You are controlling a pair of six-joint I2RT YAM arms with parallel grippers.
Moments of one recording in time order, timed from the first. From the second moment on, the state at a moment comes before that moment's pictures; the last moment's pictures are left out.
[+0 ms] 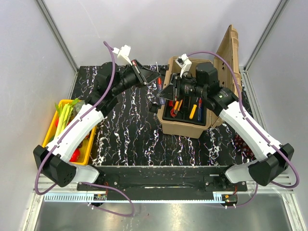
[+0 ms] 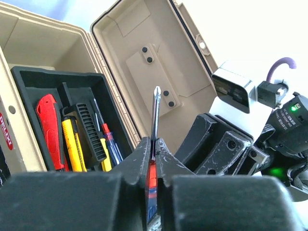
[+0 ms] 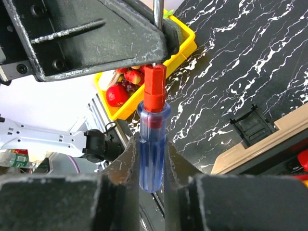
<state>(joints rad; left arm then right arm) -0.53 1.34 1.37 -0.03 0.37 -0.84 0.57 1.38 1.45 -0.37 -0.56 0.45</state>
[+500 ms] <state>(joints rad) -0.54 1.31 1.36 -0.24 0.12 -0.76 0.55 1.42 1.49 -0.67 0.10 0.49</state>
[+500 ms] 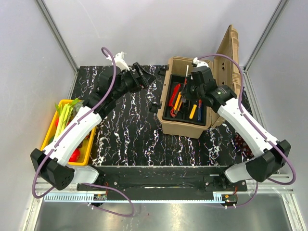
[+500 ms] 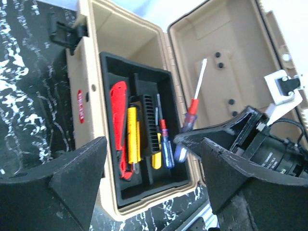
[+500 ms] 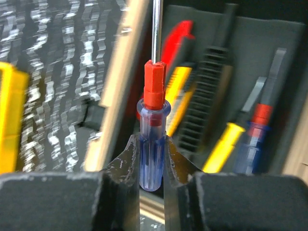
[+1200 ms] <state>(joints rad) -0.50 1.33 1.36 -0.40 0.05 -0.73 0.48 1.54 1.43 -0.80 0.37 0.48</state>
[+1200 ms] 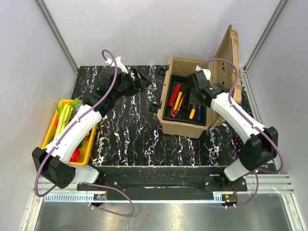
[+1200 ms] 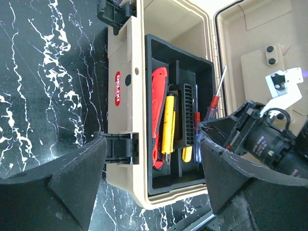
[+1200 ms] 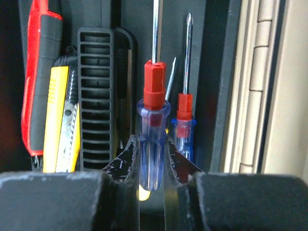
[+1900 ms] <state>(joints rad) -0.49 1.34 1.36 -0.43 0.05 -0.73 0.46 1.54 1.49 -0.77 0.34 0.47</state>
